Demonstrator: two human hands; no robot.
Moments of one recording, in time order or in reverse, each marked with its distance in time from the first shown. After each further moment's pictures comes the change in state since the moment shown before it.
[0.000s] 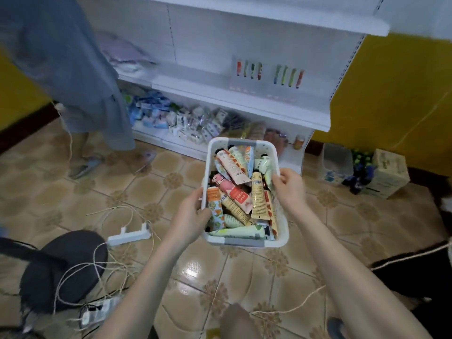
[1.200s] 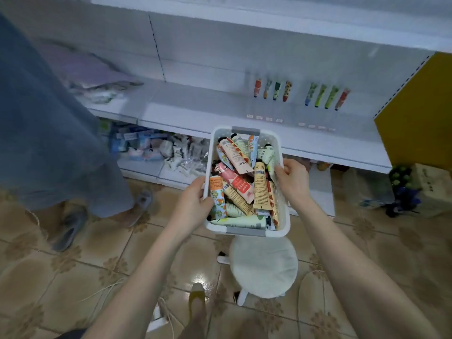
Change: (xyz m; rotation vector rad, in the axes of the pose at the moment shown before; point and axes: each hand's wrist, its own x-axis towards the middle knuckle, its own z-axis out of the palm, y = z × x) left_hand 0.498 0.015 -0.160 0.140 -0.165 0.043; right_hand 0.405 -0.181 0.205 -0.036 0.111 0.051
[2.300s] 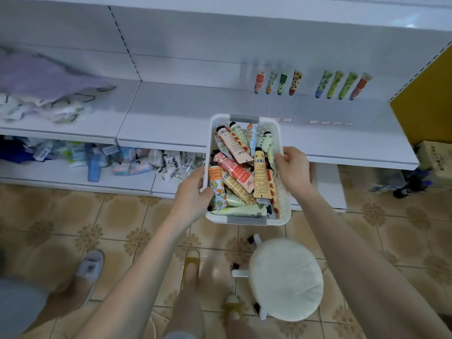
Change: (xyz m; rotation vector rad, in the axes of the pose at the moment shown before) left_hand 0.210 -0.022 -0.053 -0.029 -0.121 0.047; right_hand 0.163 -0.039 0.093 0.028 0.032 0.140
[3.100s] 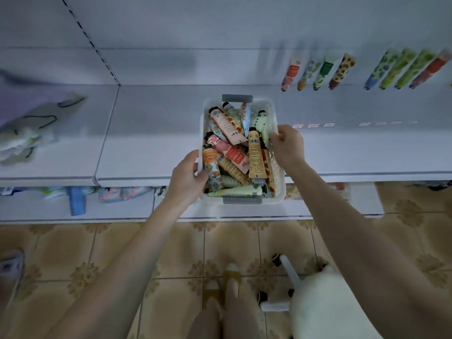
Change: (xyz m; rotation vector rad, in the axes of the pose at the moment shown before) left_hand 0.263 -0.095 -0.047 0.068 -0.045 0.054; right_hand 0.220 -0.011 0.169 -0.003 0.033 0.064
